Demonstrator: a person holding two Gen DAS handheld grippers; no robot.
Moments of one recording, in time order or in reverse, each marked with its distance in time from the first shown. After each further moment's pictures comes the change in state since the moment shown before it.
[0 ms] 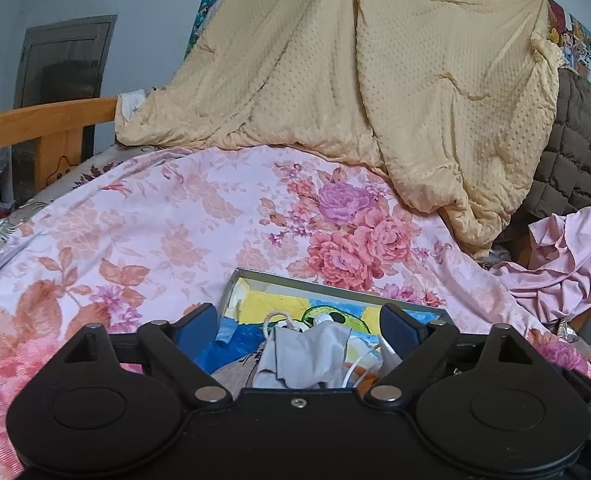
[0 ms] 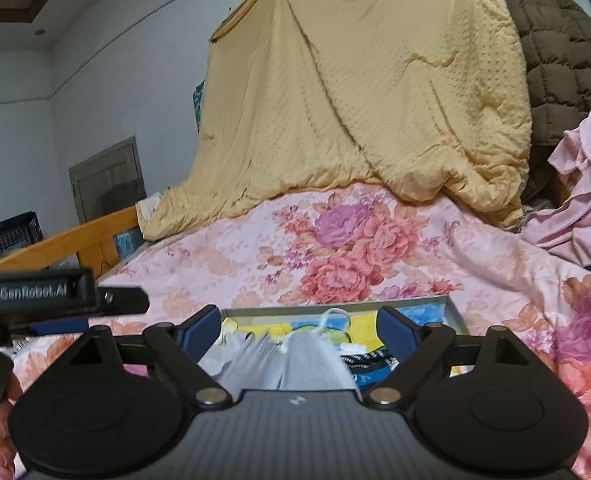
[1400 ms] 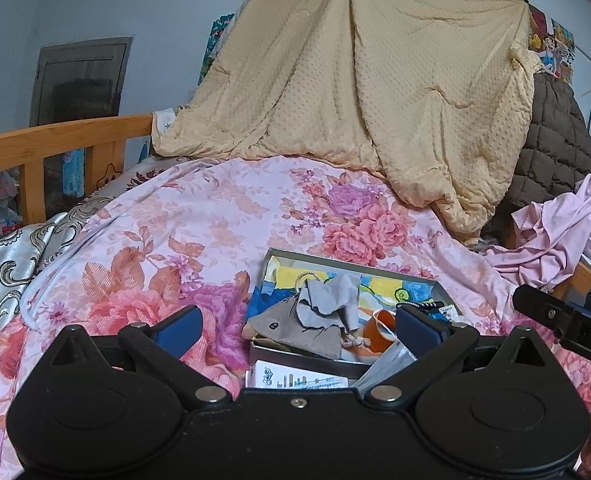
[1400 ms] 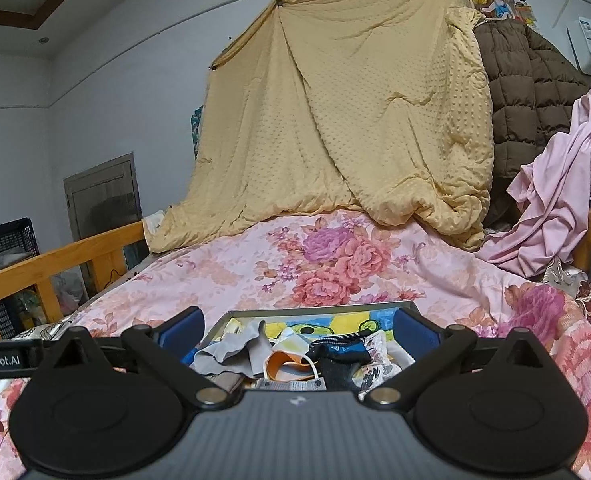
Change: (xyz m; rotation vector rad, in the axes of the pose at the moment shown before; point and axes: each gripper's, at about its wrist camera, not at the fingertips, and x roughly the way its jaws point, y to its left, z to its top) left arm -0.122 0.027 -0.052 0.037 -0.044 0.017; right arm -0.107 0.027 -0.011 -0.033 -0.053 -0.058
